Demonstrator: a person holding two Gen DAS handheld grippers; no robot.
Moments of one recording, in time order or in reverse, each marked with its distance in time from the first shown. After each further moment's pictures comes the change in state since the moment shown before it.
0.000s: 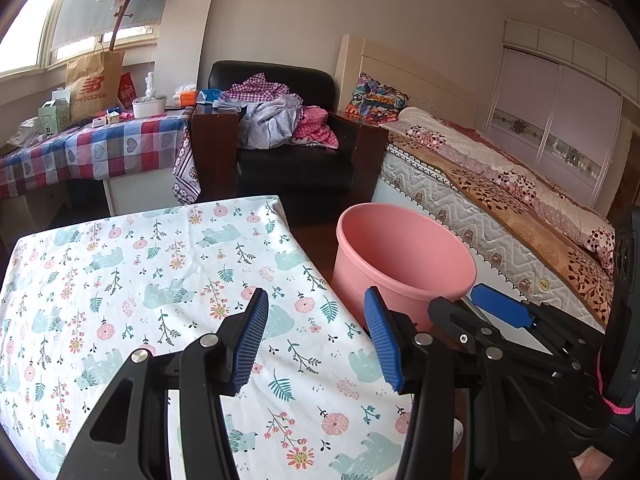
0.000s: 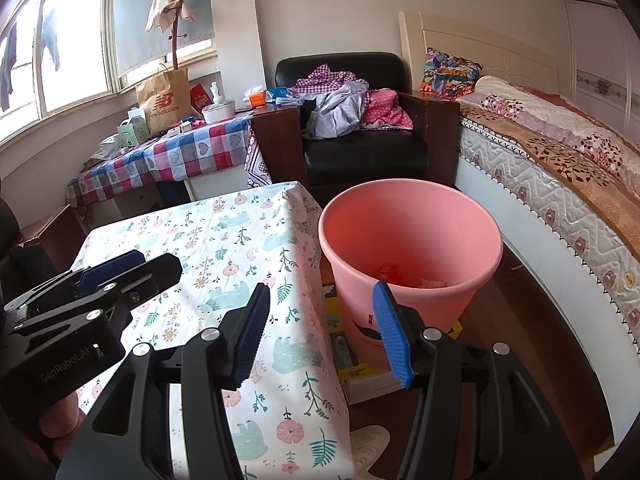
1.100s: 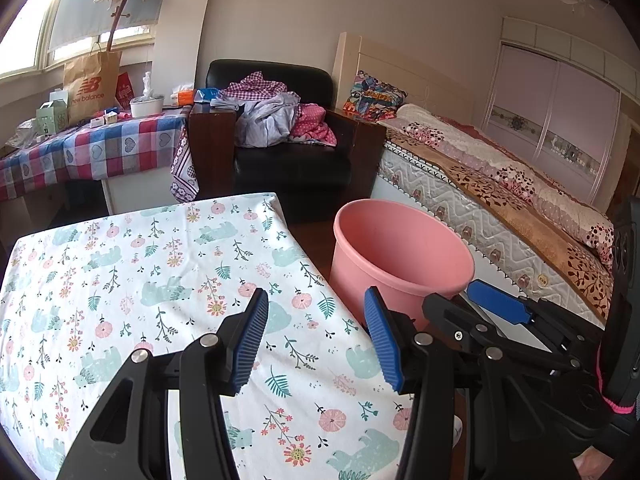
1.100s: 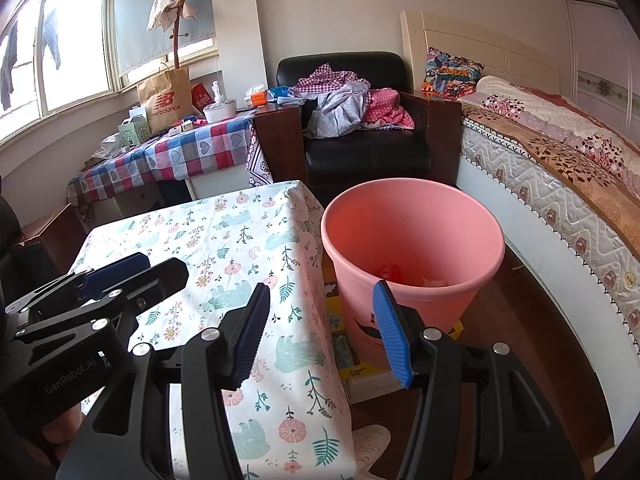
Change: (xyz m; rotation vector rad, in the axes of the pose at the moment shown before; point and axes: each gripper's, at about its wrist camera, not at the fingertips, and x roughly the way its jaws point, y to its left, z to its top) left arm 0.001 -0.003 -0.001 0.003 0.010 0.000; right arm -0.001 0.003 -0.001 -0.001 0.001 0.003
